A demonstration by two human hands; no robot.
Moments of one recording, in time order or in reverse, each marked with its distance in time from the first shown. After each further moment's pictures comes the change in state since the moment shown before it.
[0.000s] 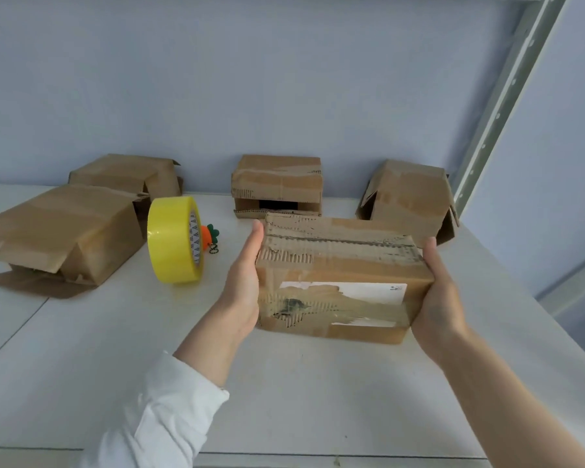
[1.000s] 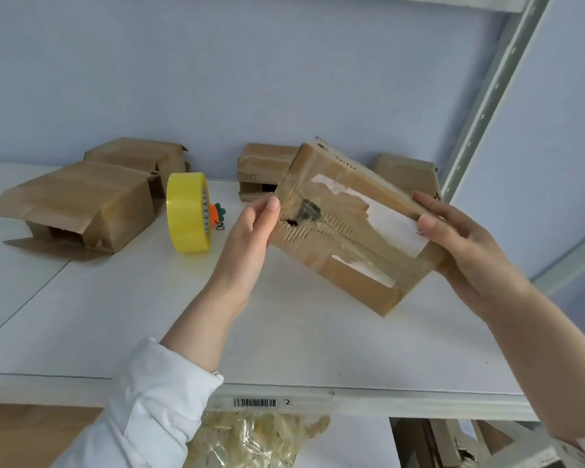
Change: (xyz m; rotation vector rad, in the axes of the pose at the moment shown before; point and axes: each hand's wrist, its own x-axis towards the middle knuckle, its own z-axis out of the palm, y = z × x) left_hand -0.033 0.005 -0.014 0.173 -0.045 0.282; right_hand -0.033 -0.040 -0.032 -0.183 -0.161 -0.246
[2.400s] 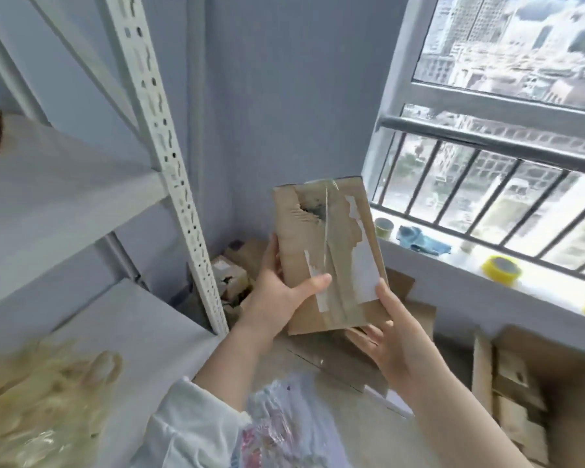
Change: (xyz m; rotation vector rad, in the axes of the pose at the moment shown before) left_hand -0.389 -0.021 0.249 -0.014 -1.150 -0.296; right_hand -0.524 0.032 -0.048 0.529 1.221 0.352
